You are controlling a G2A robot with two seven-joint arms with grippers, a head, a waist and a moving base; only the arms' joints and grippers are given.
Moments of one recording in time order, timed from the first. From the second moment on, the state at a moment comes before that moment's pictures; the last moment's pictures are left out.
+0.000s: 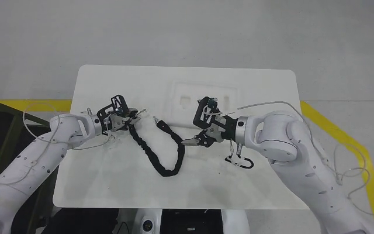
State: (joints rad) left arm 0.79 -0.64 -0.71 -1.30 1.13 -0.66 0.12; right arm -0.93 -1.08 1.01 -1.94 -0.68 -0.50 0.86
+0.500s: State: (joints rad) left arm 0.76 -0.69 -0.77 -1.21 1.14 -0.67 0.41; right arm -1.05 -1.06 1.16 -1.79 -0.79 -0.61 0.53
